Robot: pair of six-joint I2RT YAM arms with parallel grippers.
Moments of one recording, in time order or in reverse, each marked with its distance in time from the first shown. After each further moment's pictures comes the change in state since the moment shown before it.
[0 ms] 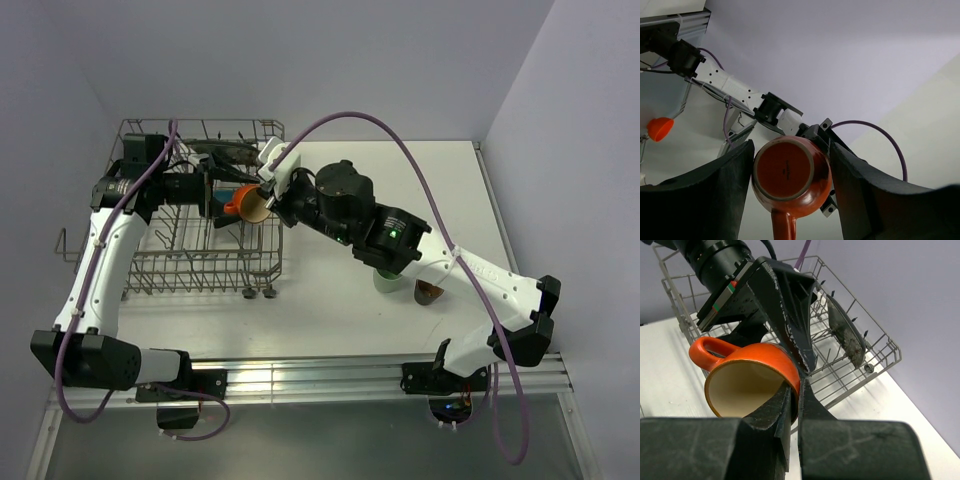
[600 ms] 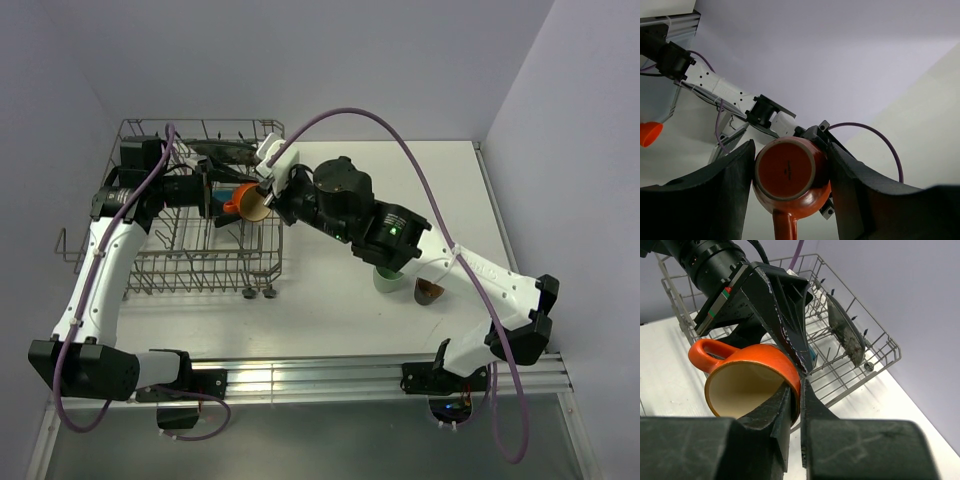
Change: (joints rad) left arm 0.001 -0.056 -0.078 0.140 -0.008 -0.127; right arm 0.000 0.016 0.042 -0.033 0.004 0.005
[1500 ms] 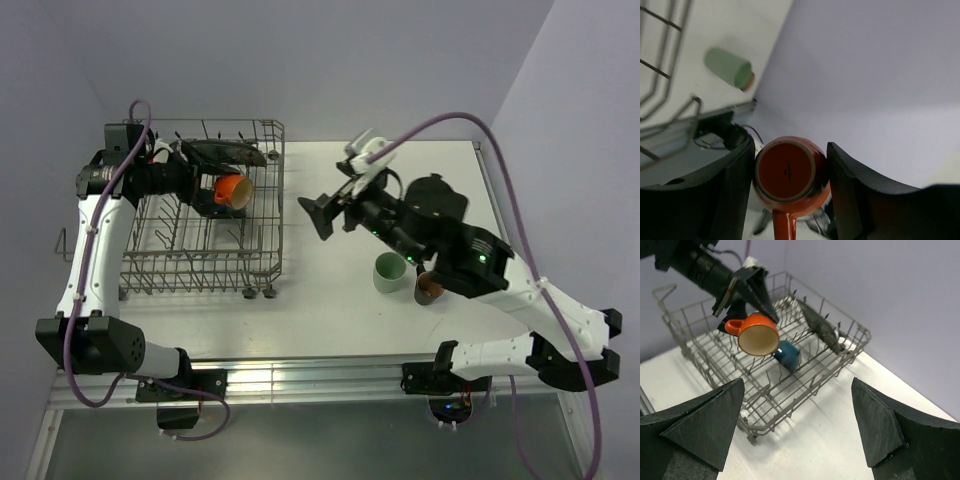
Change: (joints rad) left arm 0.108 0.110 0.146 -0.200 -0.243 0.348; right arm 0.023 -0.266 -0.096 -0.076 0.156 0.113
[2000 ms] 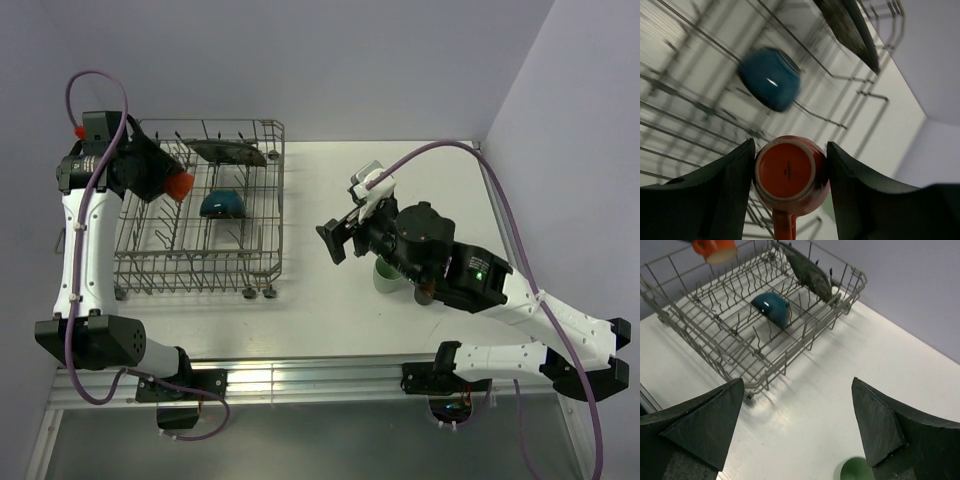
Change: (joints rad) left arm 0.069 0.053 0.175 -0.117 -0.792 0.341; right arm -0.001 -0.158 -0.227 -0.060 0.103 0.112
